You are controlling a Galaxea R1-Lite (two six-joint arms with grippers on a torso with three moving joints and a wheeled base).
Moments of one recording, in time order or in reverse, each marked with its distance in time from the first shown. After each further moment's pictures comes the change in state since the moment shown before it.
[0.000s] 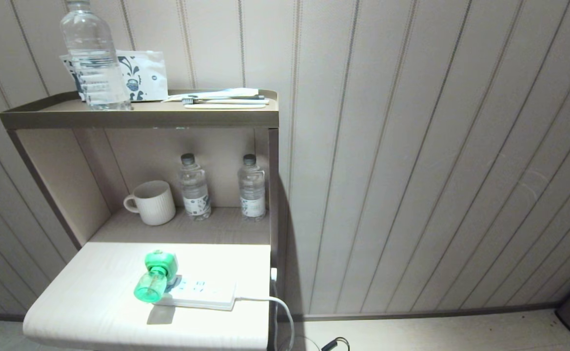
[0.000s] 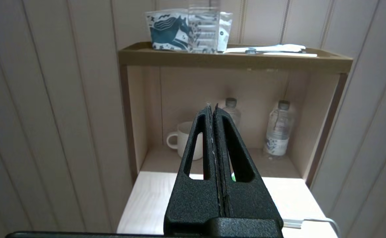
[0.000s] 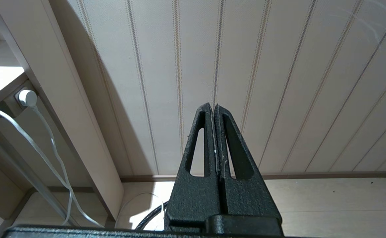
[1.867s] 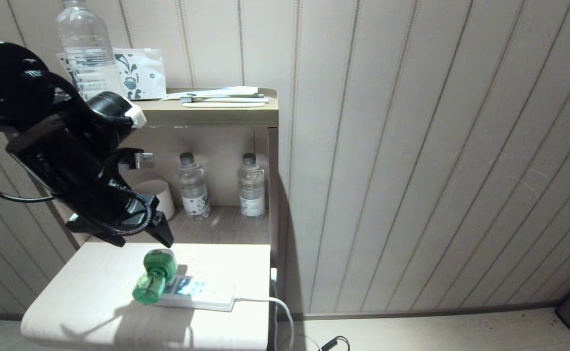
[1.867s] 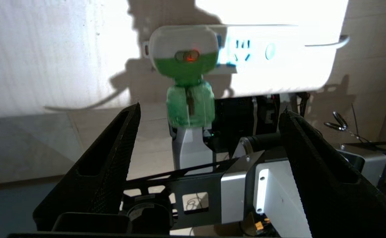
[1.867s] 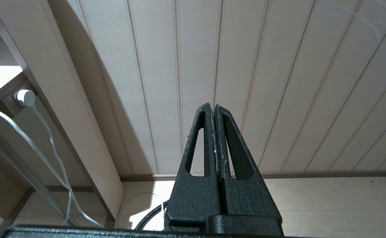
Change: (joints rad) left arm -0.315 1.542 -0.989 0.975 -0.045 -0.192; right arm 0.000 0.000 0.000 0.000 0.000 0.000
